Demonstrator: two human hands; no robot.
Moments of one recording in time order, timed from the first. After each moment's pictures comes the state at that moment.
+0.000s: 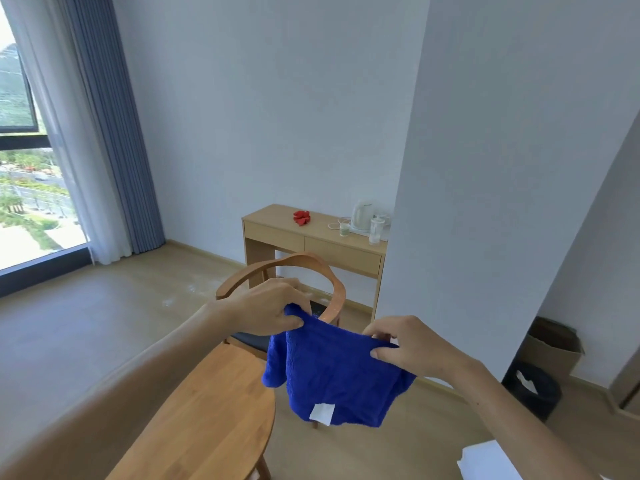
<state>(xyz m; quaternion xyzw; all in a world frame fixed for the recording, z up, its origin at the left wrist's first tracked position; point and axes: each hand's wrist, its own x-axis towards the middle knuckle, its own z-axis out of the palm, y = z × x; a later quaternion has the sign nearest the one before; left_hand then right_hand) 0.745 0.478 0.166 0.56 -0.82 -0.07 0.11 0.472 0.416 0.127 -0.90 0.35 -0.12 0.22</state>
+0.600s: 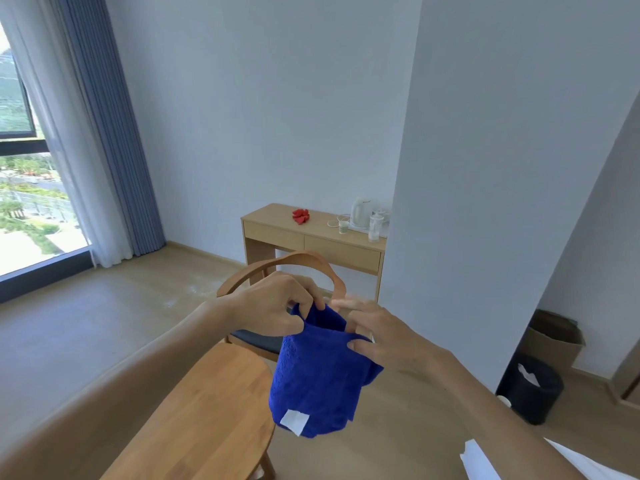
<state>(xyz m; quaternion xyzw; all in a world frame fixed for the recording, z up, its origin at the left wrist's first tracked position) 0.727 0.487 0.183 0.50 -0.84 -0.15 0.16 0.500 0.409 0.112 -0.94 0.26 -0.15 0.19</state>
